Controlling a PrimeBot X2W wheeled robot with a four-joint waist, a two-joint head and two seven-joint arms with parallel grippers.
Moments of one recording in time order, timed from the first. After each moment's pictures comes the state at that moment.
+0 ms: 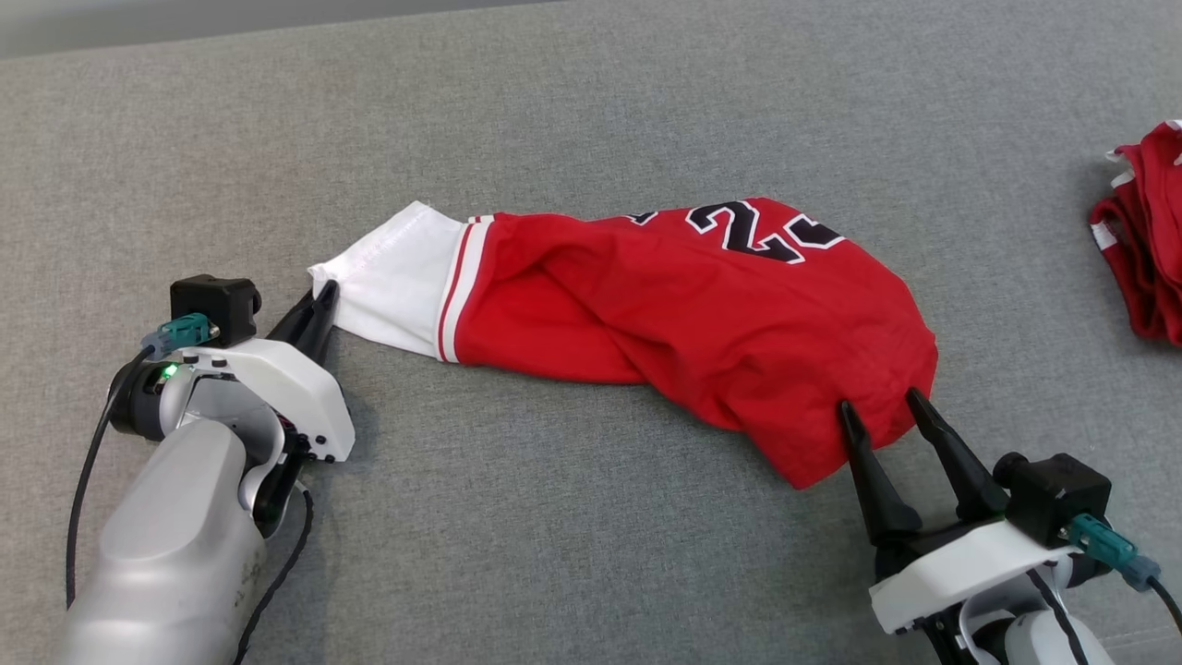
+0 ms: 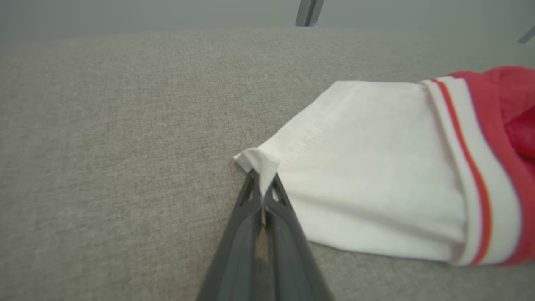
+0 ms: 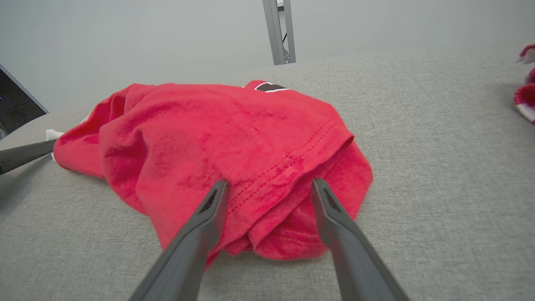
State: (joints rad) left arm -0.68 0.23 -0.40 0.89 -0.51 -0.11 -0.12; right arm -0.10 -0.07 0.16 0.11 0.30 0.13 -0.10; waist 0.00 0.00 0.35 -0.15
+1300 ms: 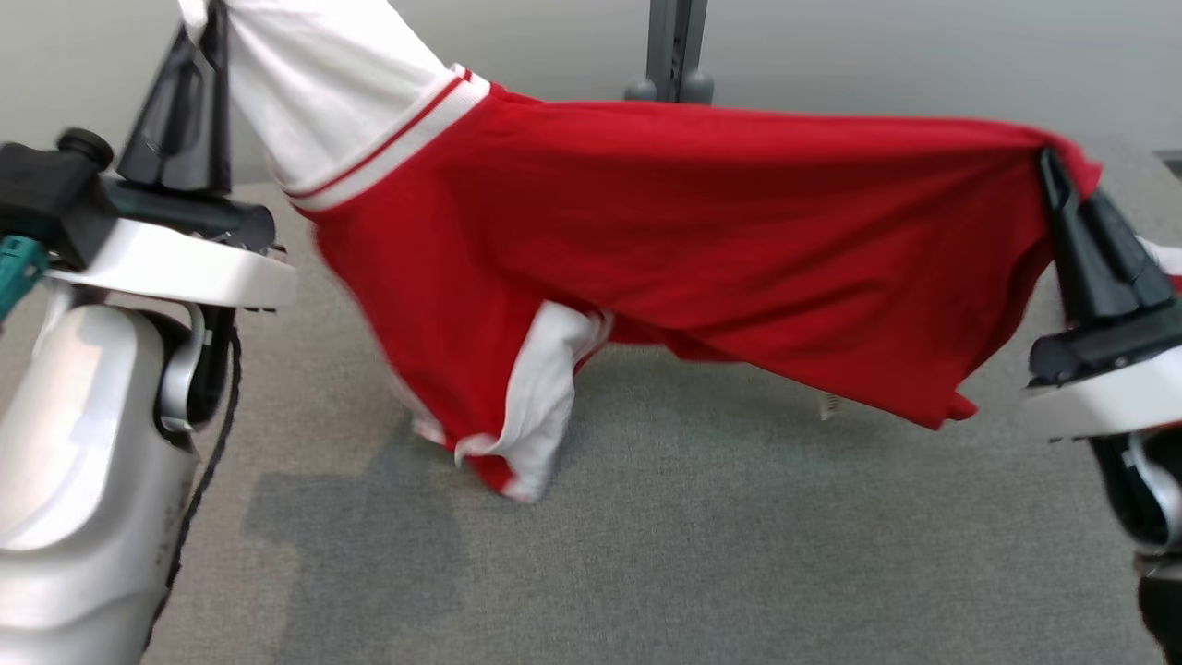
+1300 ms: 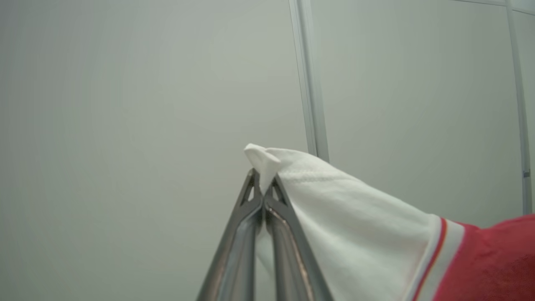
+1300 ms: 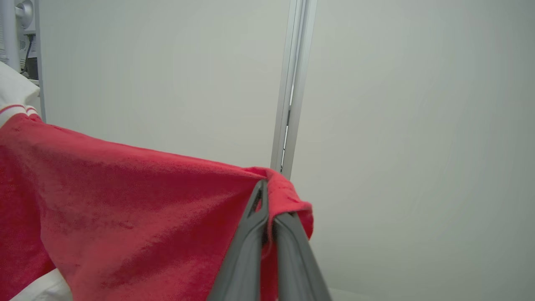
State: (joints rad) left arm -0.66 0.33 -0.27 0.25 -0.40 0.05 -0.26; right arm -0.36 -0.28 0.09 -0.05 0.28 0.13 -0.07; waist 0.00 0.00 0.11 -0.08
